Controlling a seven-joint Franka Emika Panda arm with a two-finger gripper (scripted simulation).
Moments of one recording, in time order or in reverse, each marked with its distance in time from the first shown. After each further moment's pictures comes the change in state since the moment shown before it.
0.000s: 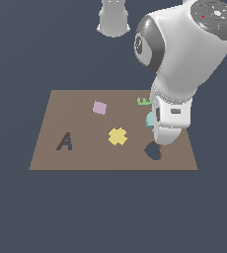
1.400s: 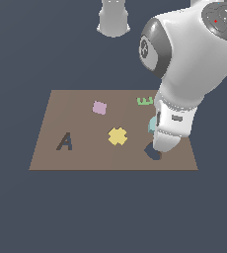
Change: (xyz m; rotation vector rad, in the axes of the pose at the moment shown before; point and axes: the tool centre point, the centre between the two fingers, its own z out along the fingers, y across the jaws) arm 0.008 0.020 -0.004 0.001 0.000 0.171
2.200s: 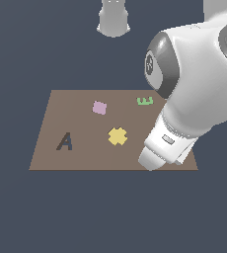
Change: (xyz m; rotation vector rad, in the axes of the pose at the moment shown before) arm 0.010 0.060 -0.005 -0.001 0.000 0.476
